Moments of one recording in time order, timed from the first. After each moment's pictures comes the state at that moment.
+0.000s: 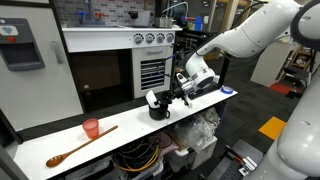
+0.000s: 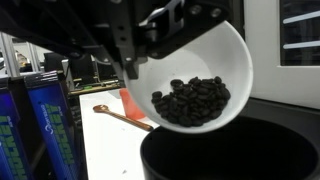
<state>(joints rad) -0.02 0.06 0.00 -2.43 1.60 2.26 -2.26</state>
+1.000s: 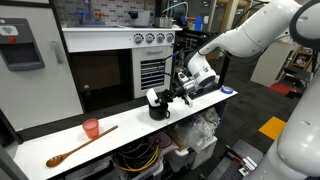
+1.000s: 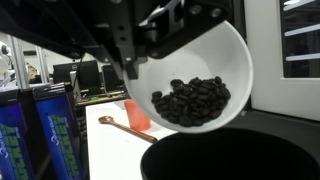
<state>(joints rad) -0.03 0.06 -0.04 -2.43 1.59 2.17 -2.28</state>
